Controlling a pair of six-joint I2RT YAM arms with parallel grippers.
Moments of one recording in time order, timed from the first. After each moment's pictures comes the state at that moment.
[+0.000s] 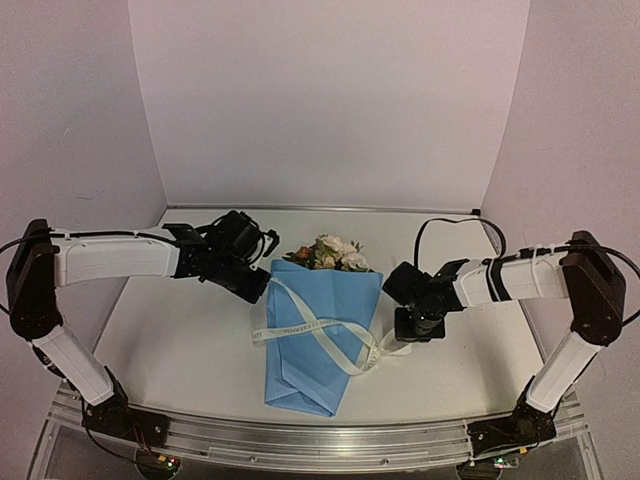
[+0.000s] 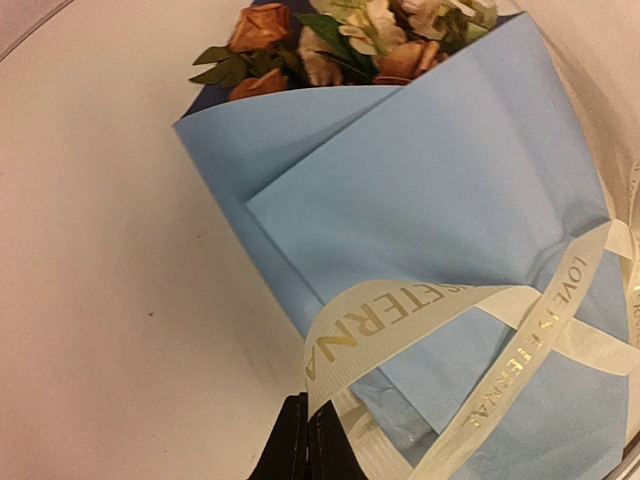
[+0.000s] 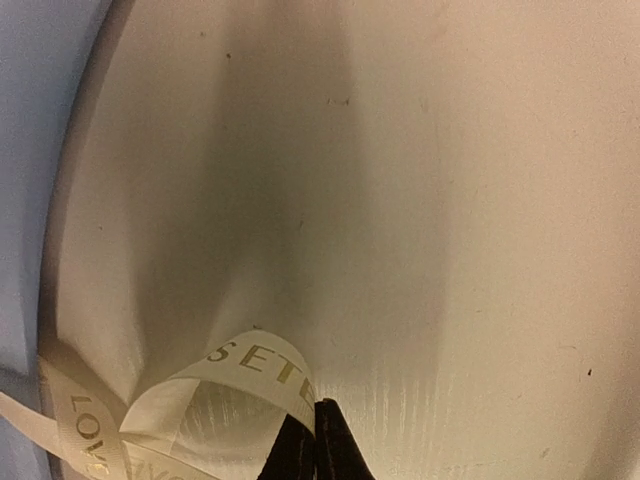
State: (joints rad) left arm -0.83 1.59 1.13 -0.50 -0.14 -0.20; right arm 0.82 1.68 0.95 -0.62 0.28 0.82
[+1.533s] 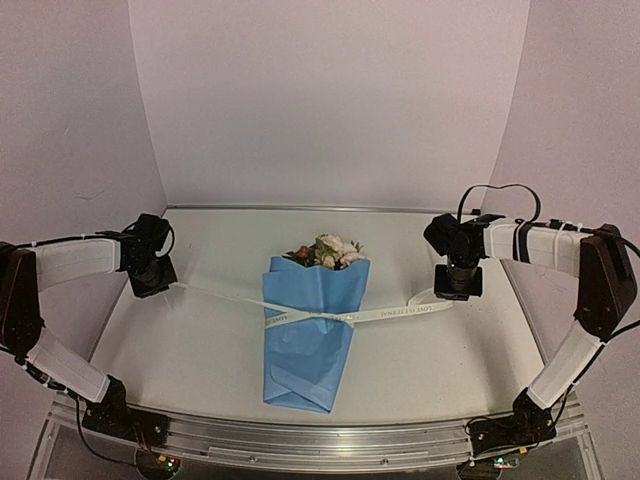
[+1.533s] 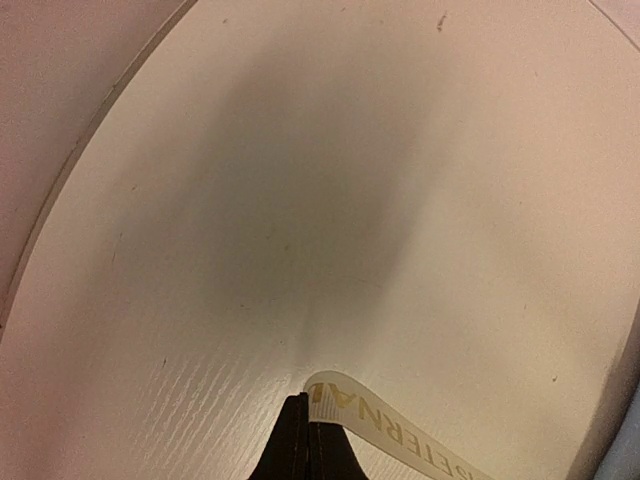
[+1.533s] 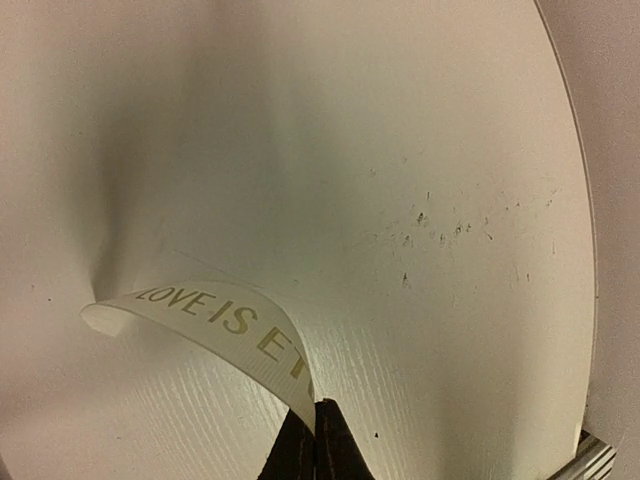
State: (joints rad) left arm -0.25 1.42 0.86 -0.53 -0.28 -0.67; right arm 0.48 1.66 1.16 -0.90 0.36 0.67
